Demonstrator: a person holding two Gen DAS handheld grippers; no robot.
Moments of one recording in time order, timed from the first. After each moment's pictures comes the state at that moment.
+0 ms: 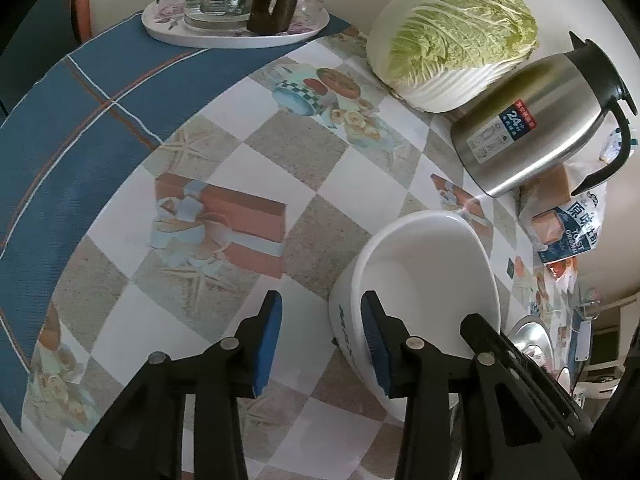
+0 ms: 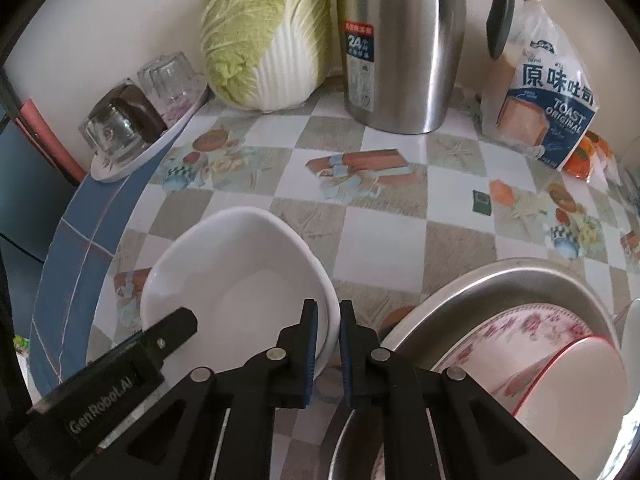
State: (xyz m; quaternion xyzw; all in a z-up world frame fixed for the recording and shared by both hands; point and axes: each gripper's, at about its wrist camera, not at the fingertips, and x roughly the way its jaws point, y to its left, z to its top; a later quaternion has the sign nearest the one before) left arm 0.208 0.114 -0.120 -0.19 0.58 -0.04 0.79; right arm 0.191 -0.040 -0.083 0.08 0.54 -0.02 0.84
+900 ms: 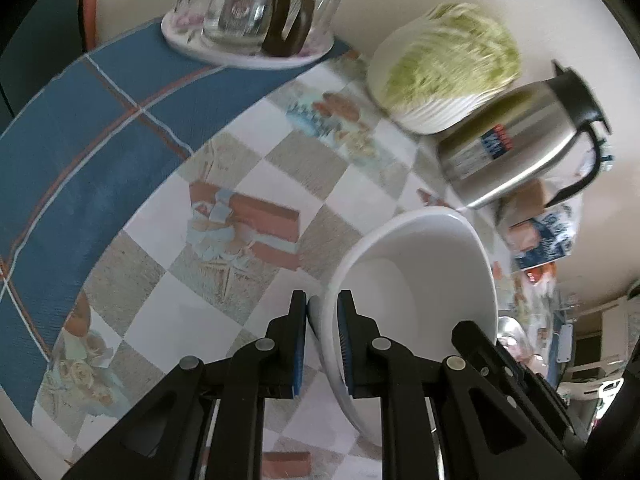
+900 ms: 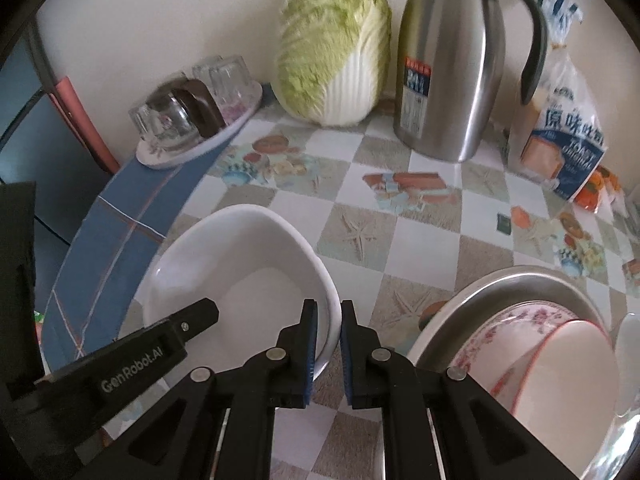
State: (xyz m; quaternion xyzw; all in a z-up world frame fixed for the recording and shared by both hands) left arm 0.188 0.141 -0.086 -0.22 0.55 -0.05 0.80; right arm 0.165 -0.004 -0.049 0.05 0.50 0.02 0.86
